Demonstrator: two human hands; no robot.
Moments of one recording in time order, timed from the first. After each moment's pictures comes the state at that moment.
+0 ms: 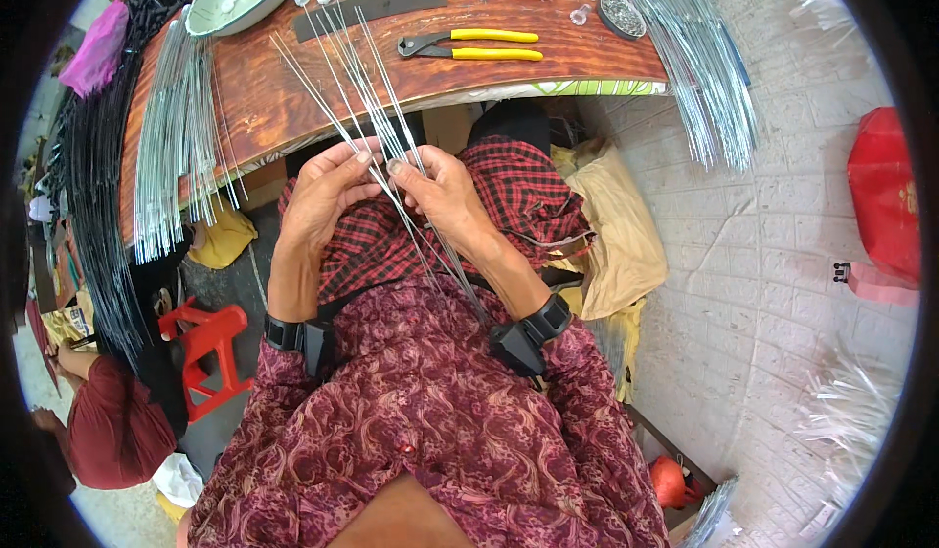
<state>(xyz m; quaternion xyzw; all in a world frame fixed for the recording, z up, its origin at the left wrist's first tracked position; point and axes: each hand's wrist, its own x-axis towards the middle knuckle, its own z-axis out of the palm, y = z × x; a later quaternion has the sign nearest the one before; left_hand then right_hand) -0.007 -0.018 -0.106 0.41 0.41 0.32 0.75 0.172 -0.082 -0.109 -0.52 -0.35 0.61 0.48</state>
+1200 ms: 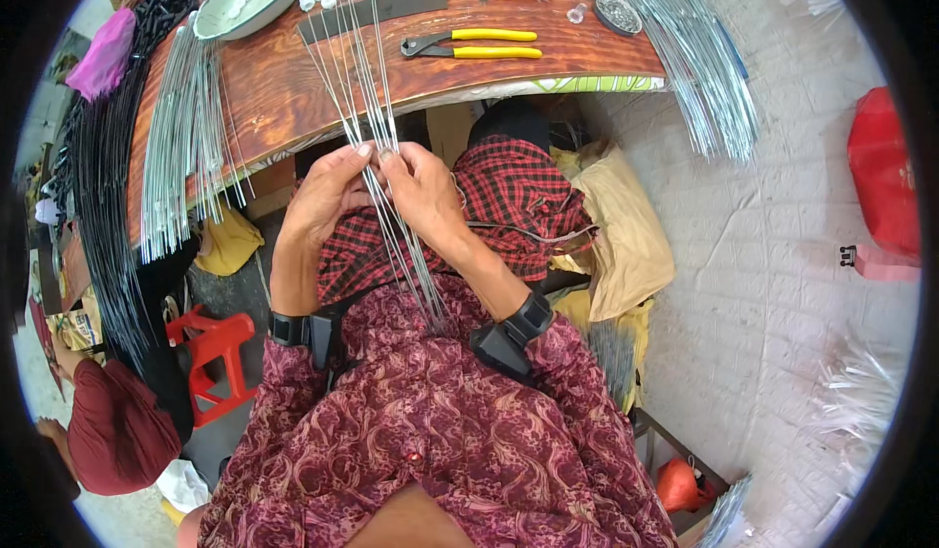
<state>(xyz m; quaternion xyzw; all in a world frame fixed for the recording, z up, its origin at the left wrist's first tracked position) -0.015 -0.012 -0.112 0.43 0.39 0.26 0.77 0.143 -0.077 -0.106 -0.59 -0.43 0.50 0.47</state>
